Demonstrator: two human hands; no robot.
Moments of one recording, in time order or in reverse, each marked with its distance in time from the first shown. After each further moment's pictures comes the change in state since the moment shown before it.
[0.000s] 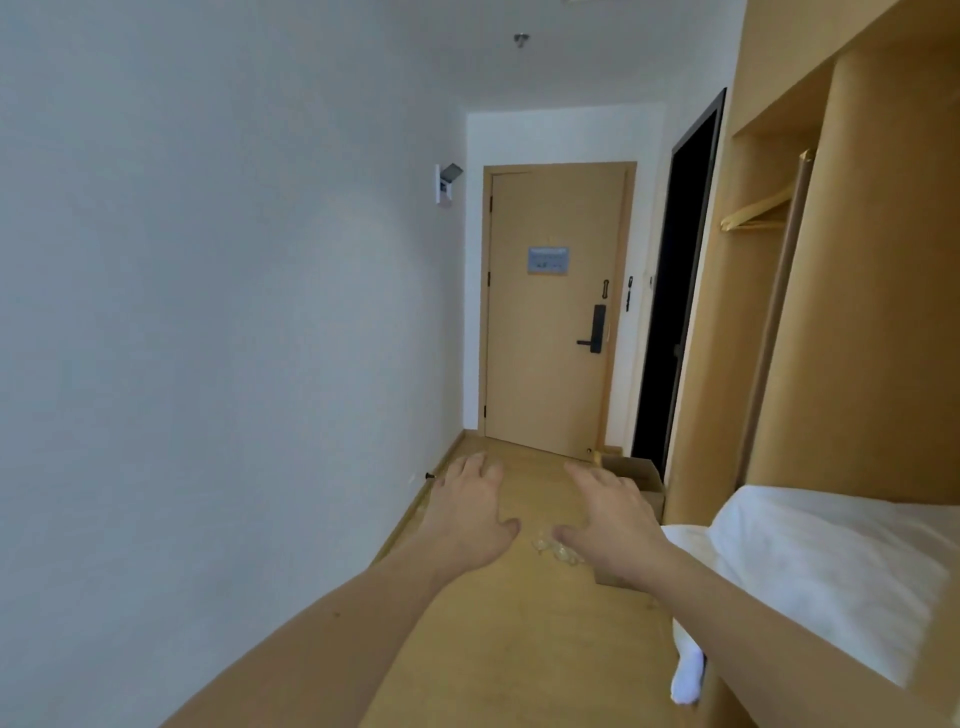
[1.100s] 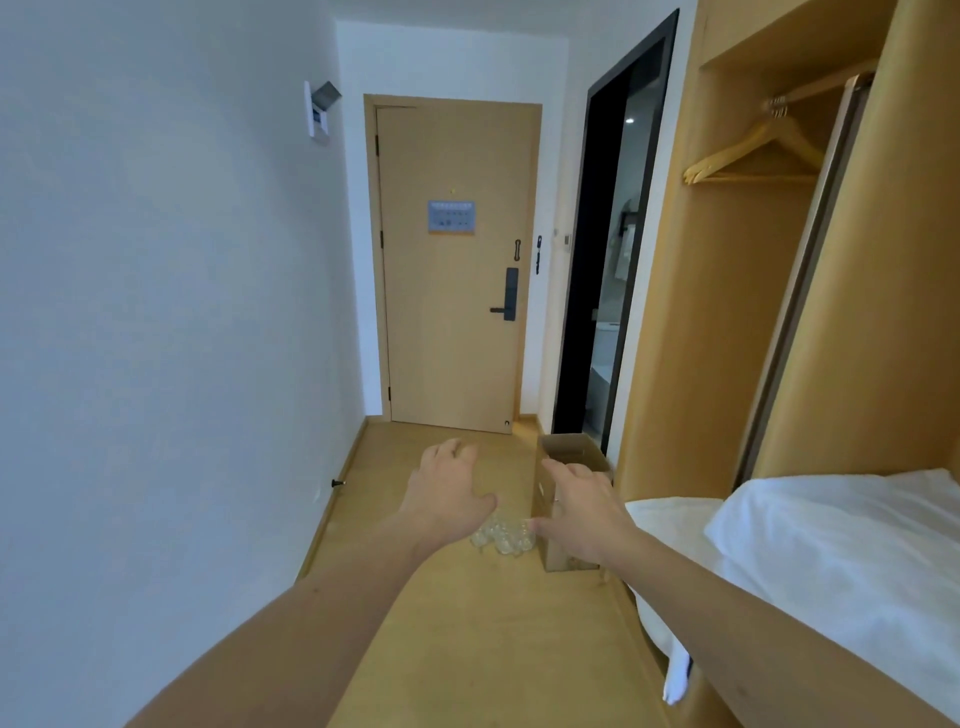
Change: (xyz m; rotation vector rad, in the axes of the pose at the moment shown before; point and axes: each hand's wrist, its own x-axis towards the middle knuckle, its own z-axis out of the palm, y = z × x) left_hand 0.307 -0.186 0.088 -0.186 -0.154 0.142; right_hand 0.296 -0.018 0.127 -0.062 -0.023 0.306
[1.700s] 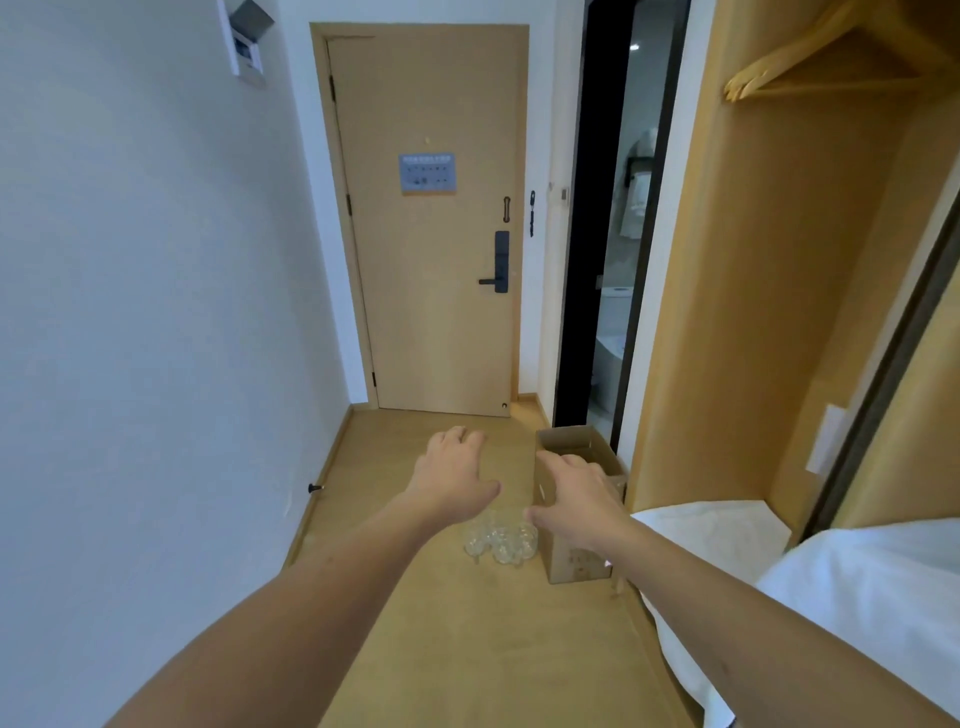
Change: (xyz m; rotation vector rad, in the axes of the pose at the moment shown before) left_hand 0.279 -0.007 0.089 0.070 -0.127 -0.003; right_hand 0.258 0.096 0.045 0.114 -0.083 0.083
